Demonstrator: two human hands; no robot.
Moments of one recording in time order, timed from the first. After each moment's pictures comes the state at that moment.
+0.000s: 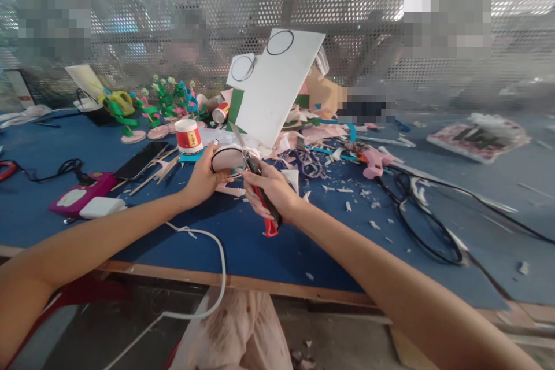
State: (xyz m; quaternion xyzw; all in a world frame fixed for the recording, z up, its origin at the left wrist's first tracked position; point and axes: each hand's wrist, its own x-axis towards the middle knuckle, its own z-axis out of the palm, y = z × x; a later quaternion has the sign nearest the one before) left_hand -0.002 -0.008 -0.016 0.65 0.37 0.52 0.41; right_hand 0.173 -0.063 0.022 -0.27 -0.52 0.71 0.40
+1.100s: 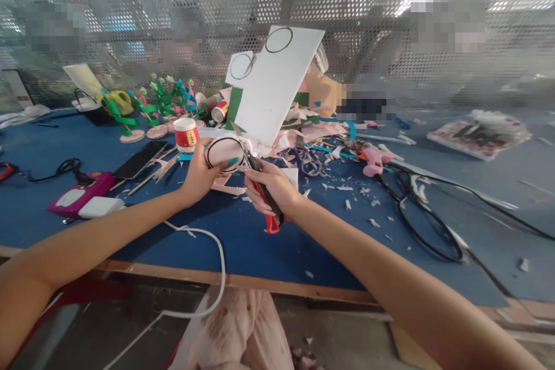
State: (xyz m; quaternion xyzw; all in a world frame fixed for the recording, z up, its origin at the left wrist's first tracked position) left_hand -0.003 -0.005 -0.018 0.62 0.36 0.57 0.40; right_hand 0.178 -0.059 0.025 -0.27 -0.50 0.73 0.38
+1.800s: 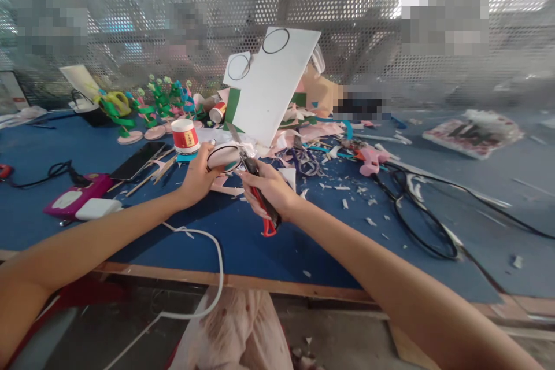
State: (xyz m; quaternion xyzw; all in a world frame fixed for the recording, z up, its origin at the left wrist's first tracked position) left_hand -0.010 -0.008 -0.011 0.75 0.42 0.48 0.19; right_hand 0.178 -0.059 0.020 -0.27 -0.54 0.70 0.39
